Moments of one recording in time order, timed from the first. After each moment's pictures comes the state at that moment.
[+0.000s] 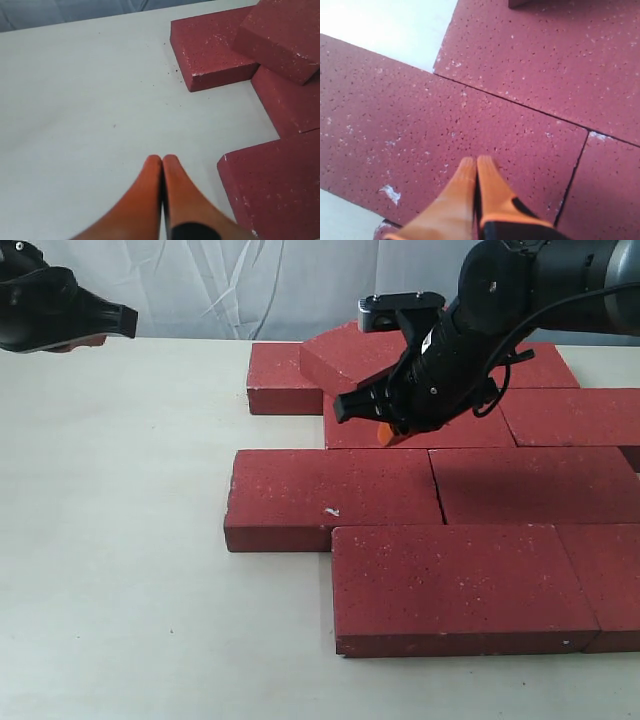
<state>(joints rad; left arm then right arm) -0.27 1.35 -1.04 -0.07 0.52 0.00 0.46 1.83 -1.29 0.17 0.71 0.01</state>
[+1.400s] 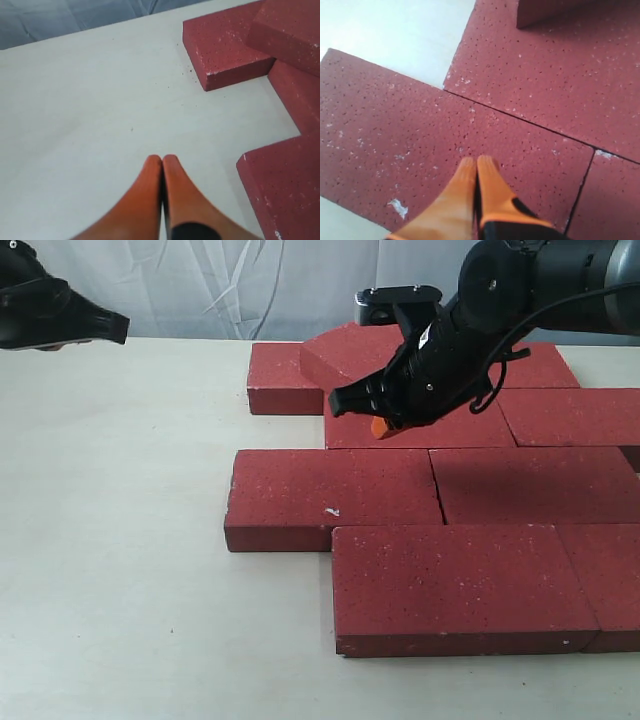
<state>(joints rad) -0.27 1.34 -1.04 0.01 0.50 -0.01 0.46 1.83 -1.29 0.19 0.66 -0.02</state>
